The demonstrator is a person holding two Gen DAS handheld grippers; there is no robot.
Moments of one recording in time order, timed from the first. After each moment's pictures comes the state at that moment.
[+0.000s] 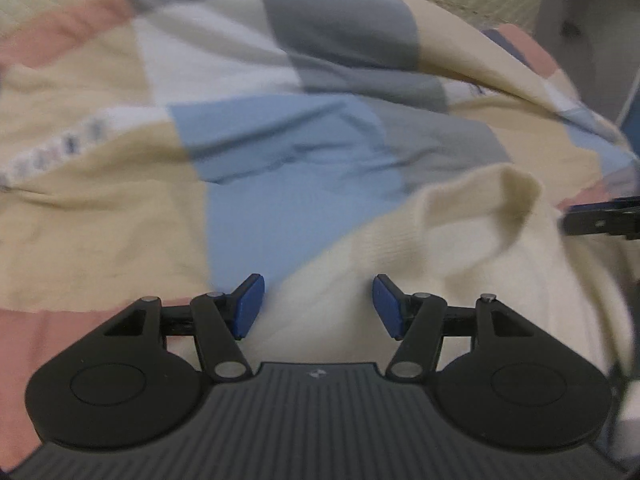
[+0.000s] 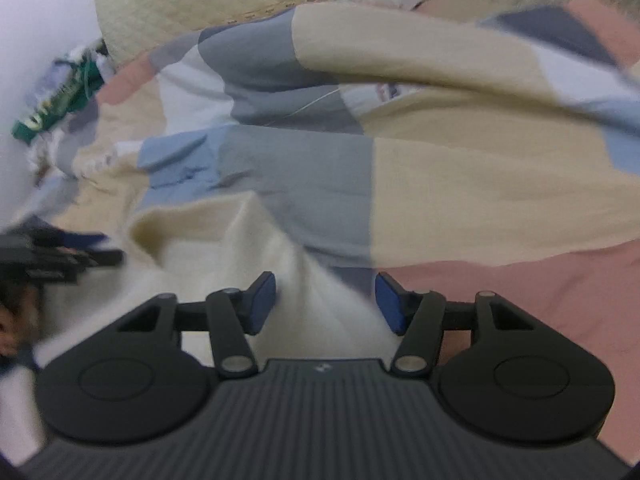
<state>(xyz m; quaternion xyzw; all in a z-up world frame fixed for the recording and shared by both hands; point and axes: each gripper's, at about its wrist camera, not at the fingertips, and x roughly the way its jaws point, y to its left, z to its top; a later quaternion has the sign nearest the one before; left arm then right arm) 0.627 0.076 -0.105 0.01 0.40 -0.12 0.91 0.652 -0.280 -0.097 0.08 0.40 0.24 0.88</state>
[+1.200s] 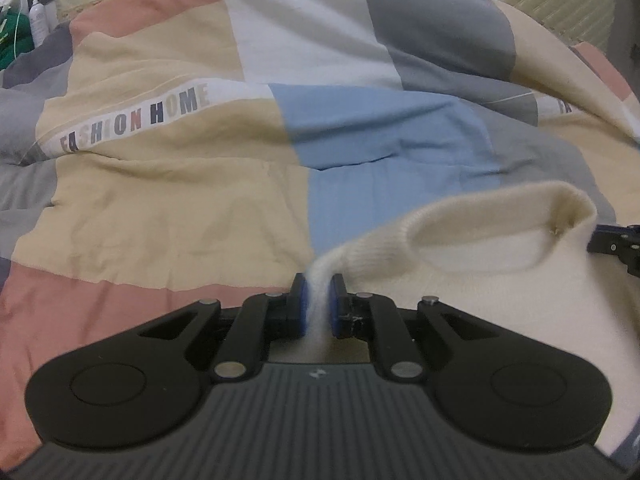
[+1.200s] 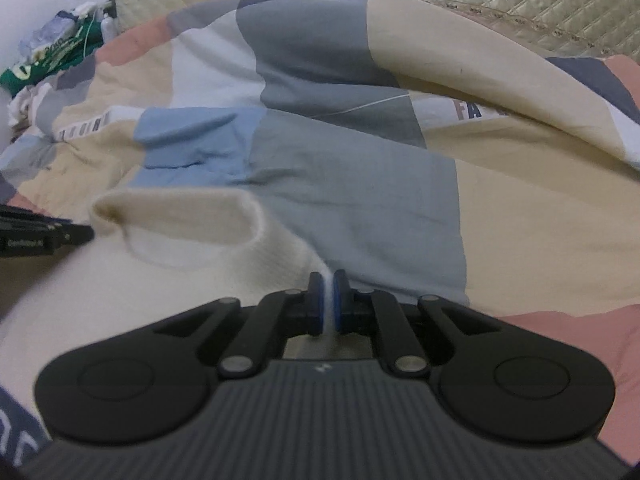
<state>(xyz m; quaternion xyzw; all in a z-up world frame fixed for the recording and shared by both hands) 0.628 0.109 -0.120 -0.01 0.39 0.01 0.92 0.656 -0.187 -0.111 -0.02 0.34 0.20 0.92</state>
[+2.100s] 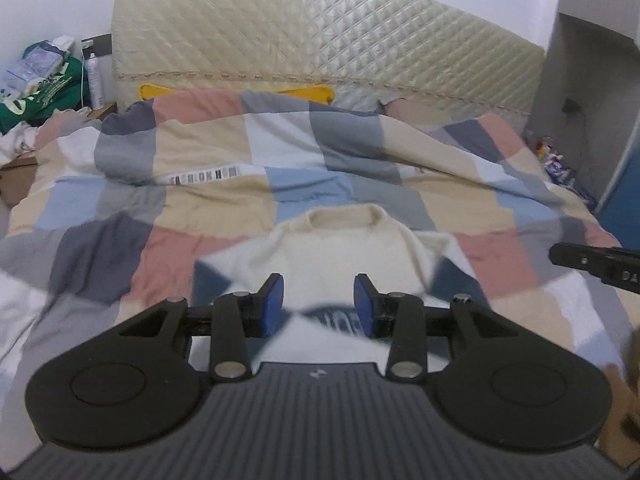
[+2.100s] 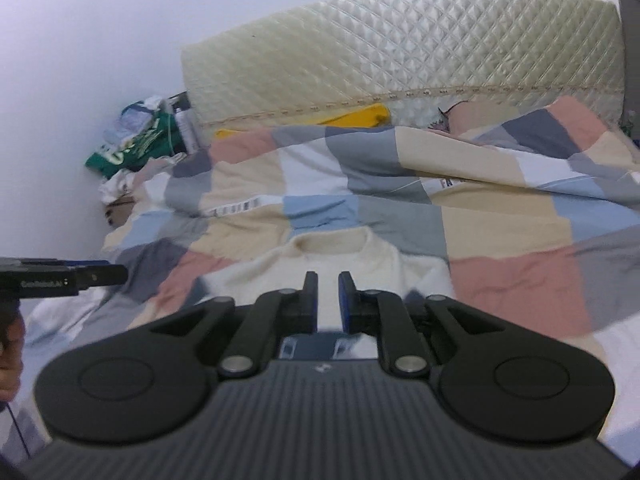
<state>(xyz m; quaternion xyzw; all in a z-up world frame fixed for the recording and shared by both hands) 0.282 0.056 0.114 -0.04 0.32 -0.02 0.95 0.379 -0.255 0.094 0.06 0.28 0.23 0.93</state>
